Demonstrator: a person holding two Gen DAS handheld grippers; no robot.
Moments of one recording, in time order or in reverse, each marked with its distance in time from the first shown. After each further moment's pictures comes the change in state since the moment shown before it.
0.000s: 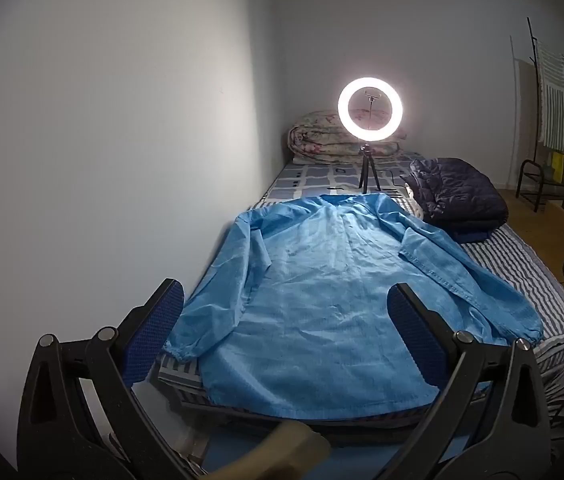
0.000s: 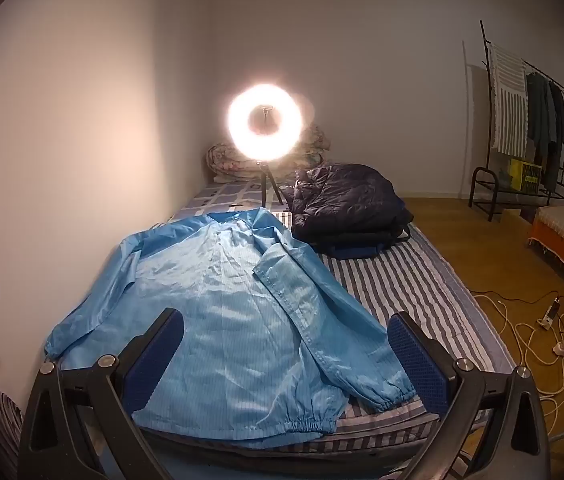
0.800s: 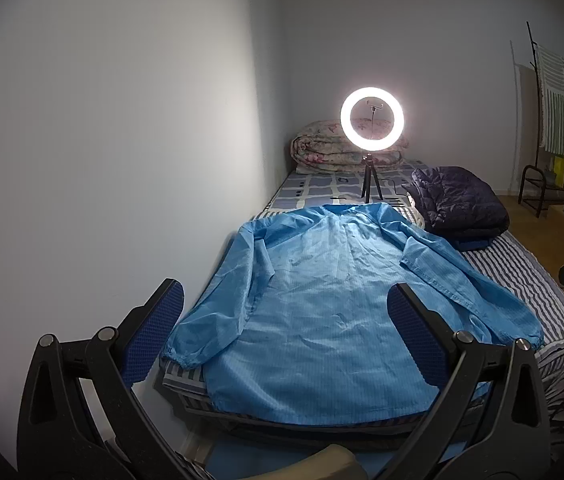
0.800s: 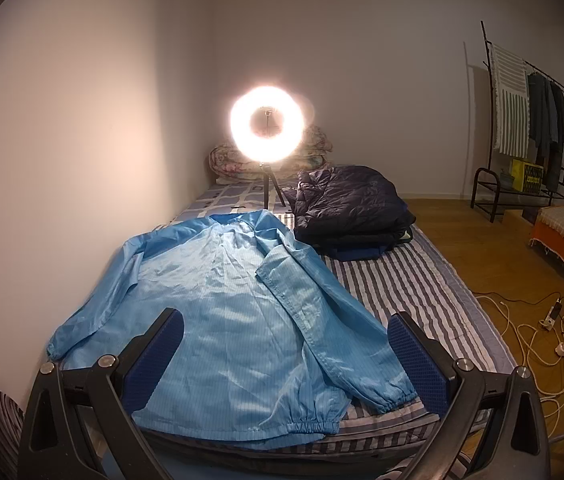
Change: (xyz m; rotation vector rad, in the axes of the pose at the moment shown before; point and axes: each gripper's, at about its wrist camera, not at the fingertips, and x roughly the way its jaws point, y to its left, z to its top) left arm -0.009 0.004 0.006 -0.001 -0.047 0.017; right arm -0.003 0.005 0.011 -0.003 0.000 0.002
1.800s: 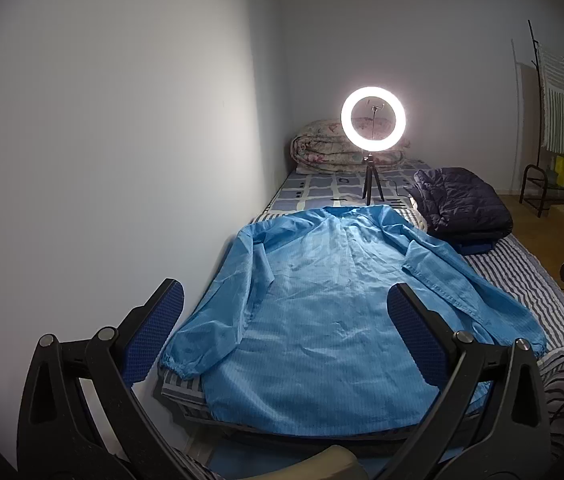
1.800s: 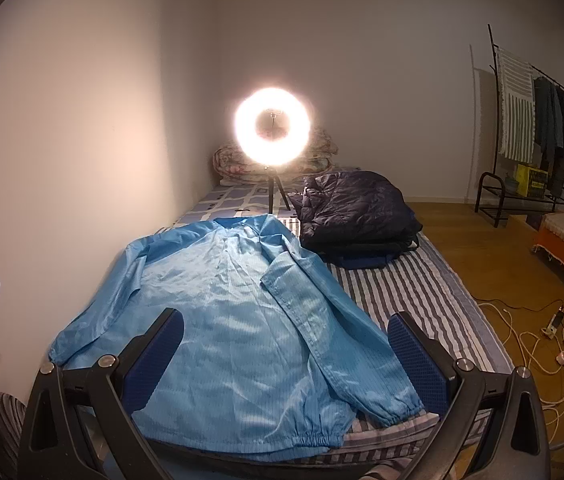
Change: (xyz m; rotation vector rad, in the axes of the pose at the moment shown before) left arm 0.002 0.003 0.003 -0.002 0.007 0.006; right arm 0.016 0.009 0.021 -0.014 0.005 0.010
